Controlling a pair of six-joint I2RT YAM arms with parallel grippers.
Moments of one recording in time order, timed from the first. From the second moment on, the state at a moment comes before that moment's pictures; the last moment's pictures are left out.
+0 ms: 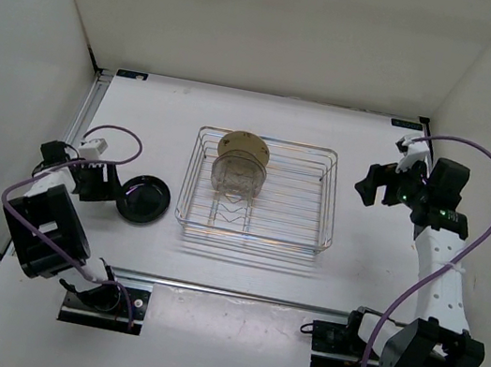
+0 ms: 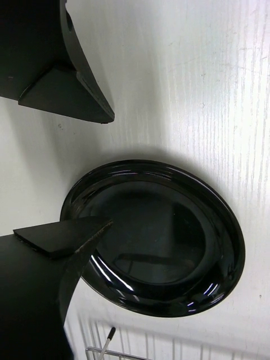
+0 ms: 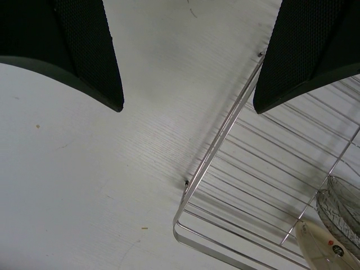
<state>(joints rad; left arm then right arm) 0.55 1.43 0.72 -0.45 0.59 0.34 -0.16 1.12 0.98 -0.45 -0.60 -0.33</state>
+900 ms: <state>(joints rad) 0.51 1.63 0.86 -0.62 0.67 0.46 -0.17 1.11 0.95 -0.44 -0.63 -0.32</state>
